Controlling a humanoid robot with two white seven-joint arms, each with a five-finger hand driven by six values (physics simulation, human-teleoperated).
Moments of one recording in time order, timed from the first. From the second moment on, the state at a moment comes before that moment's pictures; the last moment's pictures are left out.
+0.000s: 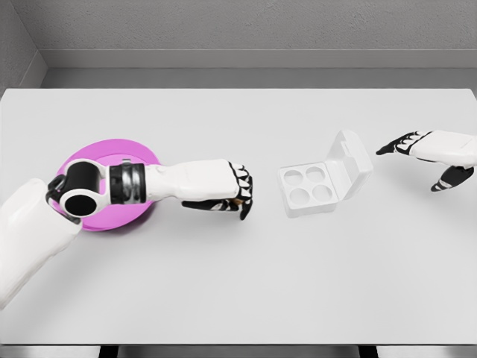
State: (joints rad) left arm -0.57 0.48 -0.66 -1.57 -0.35 -0.61 -0.61; right arm -0.57 -0.95 0.53 -1.29 0.32 -0.61 0.61
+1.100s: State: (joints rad) left arm -0.66 0.35 -0.70 -1.49 -0.38 -0.61 -0.61; right arm -0.56 -0.95 0.53 -1.28 0.32 -0.61 0.61
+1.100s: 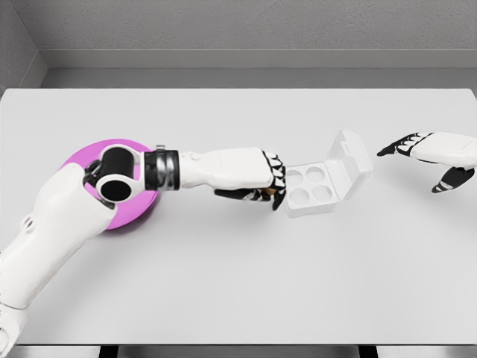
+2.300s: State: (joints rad) left arm -0.70 0.18 -0.69 -1.32 -0.19 -0.61 -0.61; right arm -0.57 -0.95 0.53 -1.23 0.32 -0.61 0.61
